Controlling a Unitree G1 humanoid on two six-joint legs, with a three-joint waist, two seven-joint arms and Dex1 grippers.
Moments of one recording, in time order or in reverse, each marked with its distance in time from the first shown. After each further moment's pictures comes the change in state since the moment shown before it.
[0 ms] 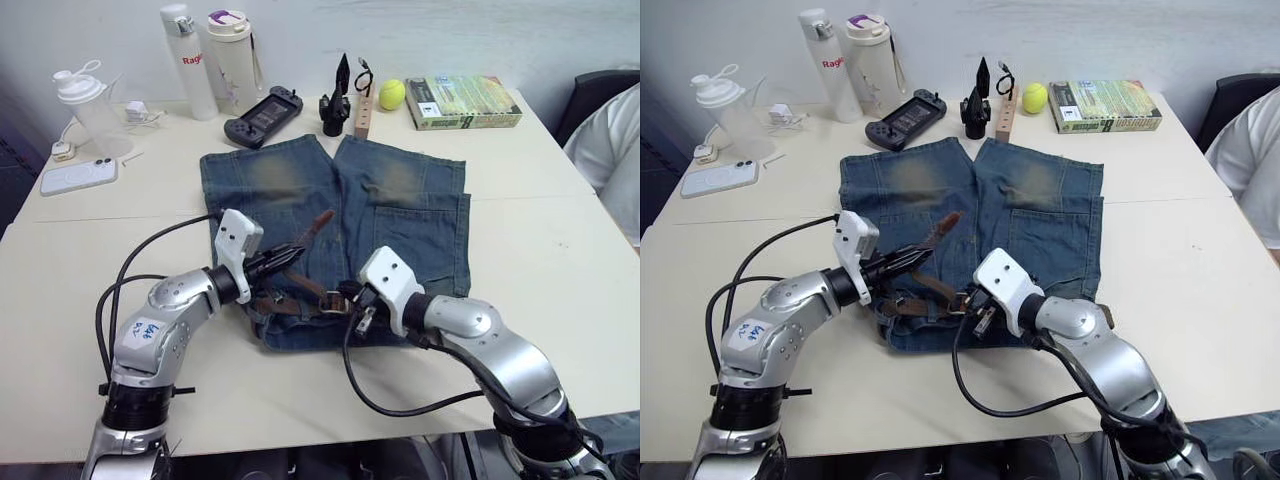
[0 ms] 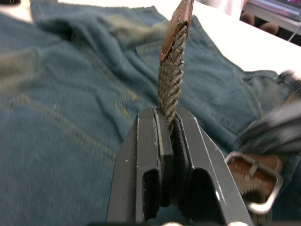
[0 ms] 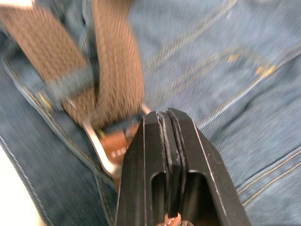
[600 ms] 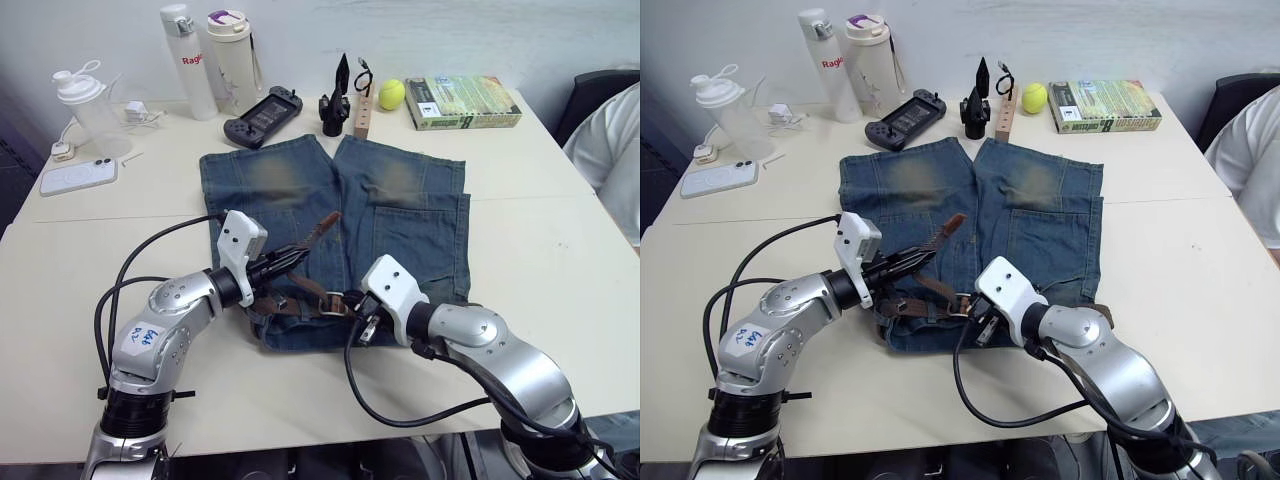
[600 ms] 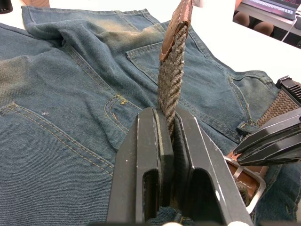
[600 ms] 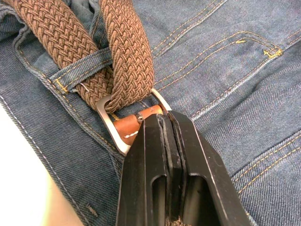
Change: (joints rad) left arm -0.002 0.000 -0.006 -0.042 -0.013 0.013 0.005; right arm 0.023 -0.033 0.036 -0.025 0.012 0.080 -0.035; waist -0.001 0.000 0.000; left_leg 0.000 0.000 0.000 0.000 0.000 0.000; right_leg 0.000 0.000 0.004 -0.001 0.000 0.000
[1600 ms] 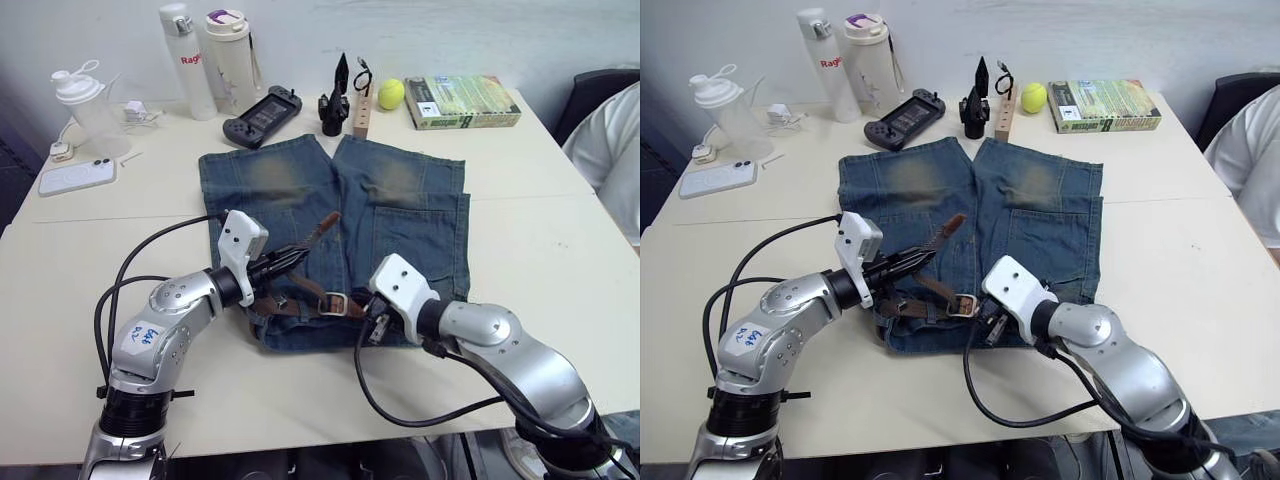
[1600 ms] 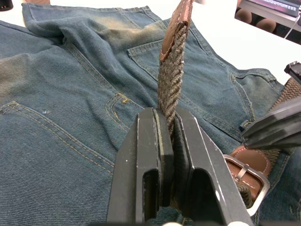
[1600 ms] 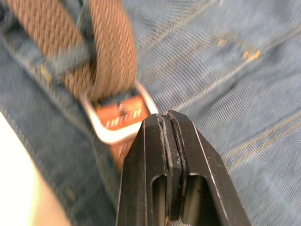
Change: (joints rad) left arm -0.004 0.012 -0.010 0.000 0.000 0.006 0.015; right arm 0.005 -0.086 0.002 -0.021 0.002 -0.026 0.019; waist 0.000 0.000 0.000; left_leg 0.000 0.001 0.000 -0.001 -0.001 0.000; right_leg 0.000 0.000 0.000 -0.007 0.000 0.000
